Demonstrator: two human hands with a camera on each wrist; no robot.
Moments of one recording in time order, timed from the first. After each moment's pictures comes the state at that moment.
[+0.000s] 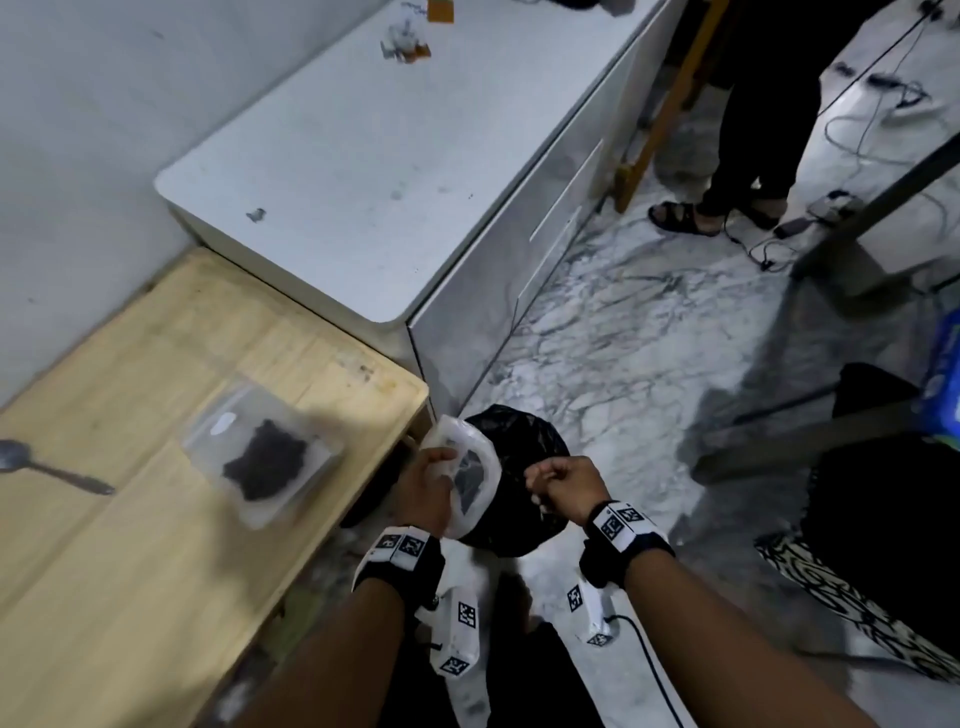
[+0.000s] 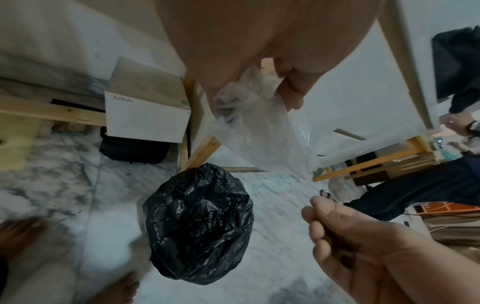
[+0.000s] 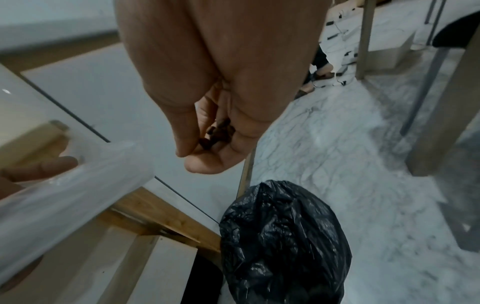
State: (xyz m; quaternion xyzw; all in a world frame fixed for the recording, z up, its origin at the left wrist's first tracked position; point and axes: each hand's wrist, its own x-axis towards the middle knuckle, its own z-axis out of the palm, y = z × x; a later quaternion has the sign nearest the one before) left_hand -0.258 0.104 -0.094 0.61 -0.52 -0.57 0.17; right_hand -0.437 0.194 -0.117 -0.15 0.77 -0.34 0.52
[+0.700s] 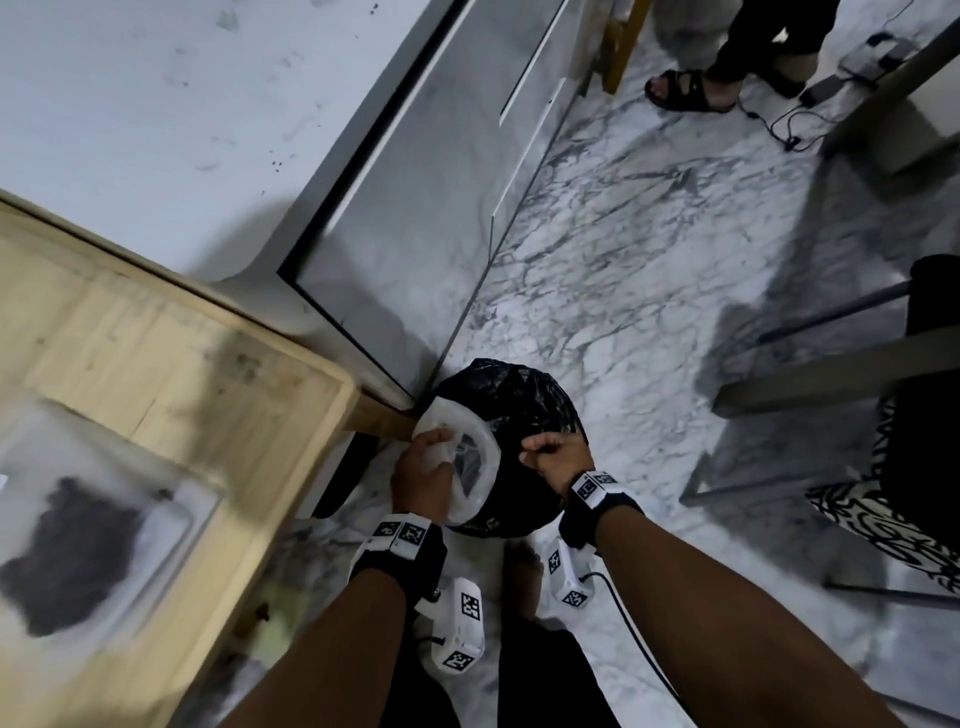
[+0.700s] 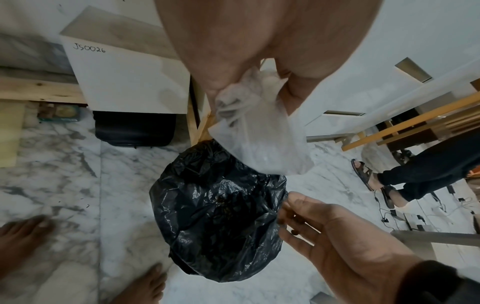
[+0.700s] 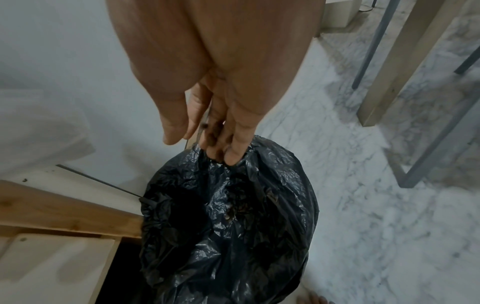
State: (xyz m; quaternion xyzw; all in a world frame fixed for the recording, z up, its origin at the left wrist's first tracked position) left_hand -0.299 0.075 -0.255 0.59 -0.55 -0.58 0.08; right_hand -0.467 0.174 -0.320 -0.05 0.81 -0.33 0.48
